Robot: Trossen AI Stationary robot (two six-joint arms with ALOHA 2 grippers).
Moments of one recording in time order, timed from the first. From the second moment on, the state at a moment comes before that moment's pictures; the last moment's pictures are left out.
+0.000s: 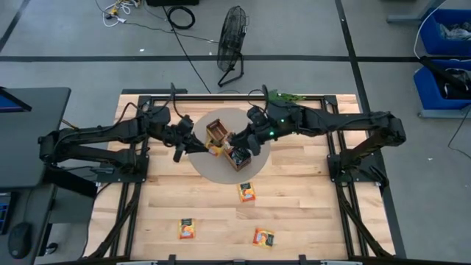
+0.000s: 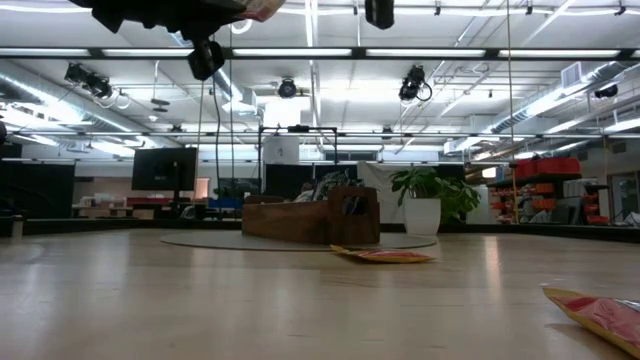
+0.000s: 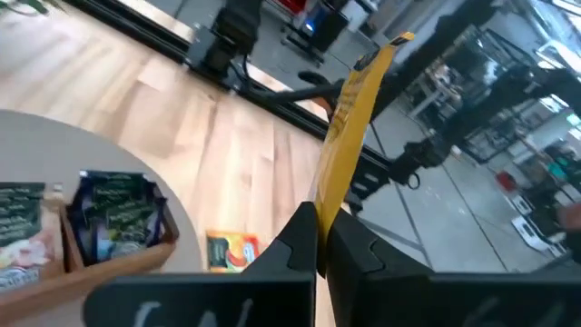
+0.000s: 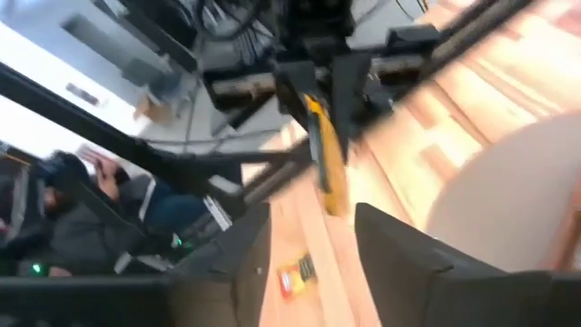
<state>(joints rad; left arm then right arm) 0.24 0.97 0.73 -0.02 0.48 -0.49 -0.05 1.49 1.41 -0.27 -0.21 0.70</state>
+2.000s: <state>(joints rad) 0.24 0.82 0.72 -0.13 0.26 -0.40 -0.13 1.80 1.87 -0.74 -0.28 0.55</state>
